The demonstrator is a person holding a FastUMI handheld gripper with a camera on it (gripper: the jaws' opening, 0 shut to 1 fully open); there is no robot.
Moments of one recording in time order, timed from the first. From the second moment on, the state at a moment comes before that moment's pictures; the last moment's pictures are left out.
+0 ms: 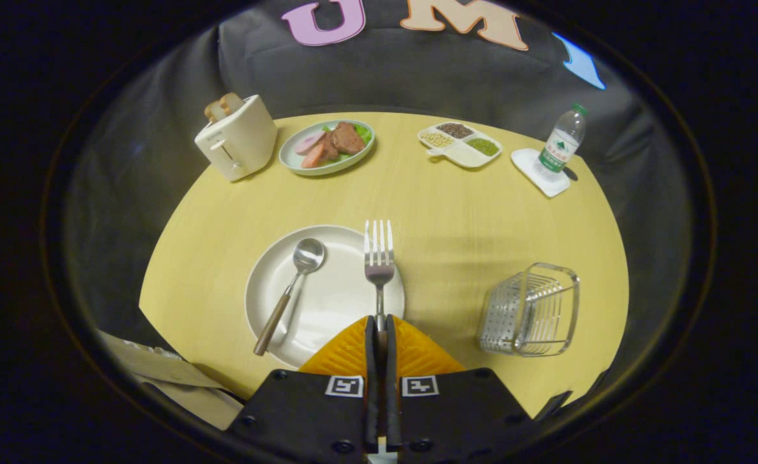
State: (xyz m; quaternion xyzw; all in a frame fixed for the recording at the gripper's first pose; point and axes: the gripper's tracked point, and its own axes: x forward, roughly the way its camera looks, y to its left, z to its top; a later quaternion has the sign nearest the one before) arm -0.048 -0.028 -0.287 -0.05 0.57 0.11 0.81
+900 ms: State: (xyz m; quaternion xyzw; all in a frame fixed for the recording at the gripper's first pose) arm -0.055 -0.164 -0.255 -0.08 0.62 0.04 0.78
